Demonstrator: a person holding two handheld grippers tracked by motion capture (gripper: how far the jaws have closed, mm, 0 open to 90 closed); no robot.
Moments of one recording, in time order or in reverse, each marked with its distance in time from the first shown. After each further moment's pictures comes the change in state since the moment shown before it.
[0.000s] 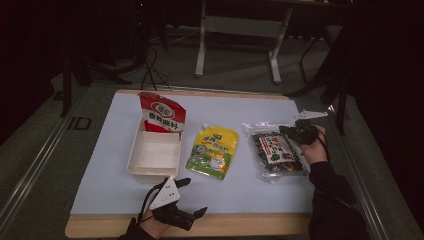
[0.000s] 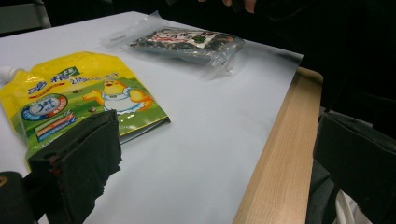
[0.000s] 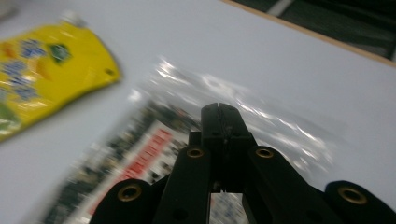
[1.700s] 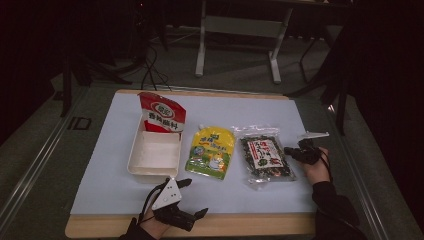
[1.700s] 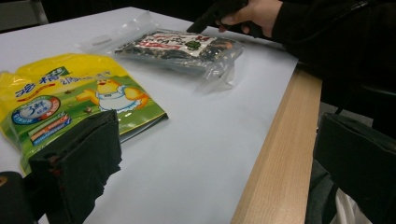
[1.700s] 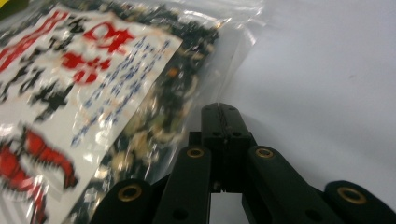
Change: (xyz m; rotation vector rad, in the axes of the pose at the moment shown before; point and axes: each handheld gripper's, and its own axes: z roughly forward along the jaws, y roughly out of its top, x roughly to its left) left arm -0.002 0.000 0.002 0.016 -0.002 0.012; right arm 0.003 -0.069 0.005 0.126 -0.011 0.137
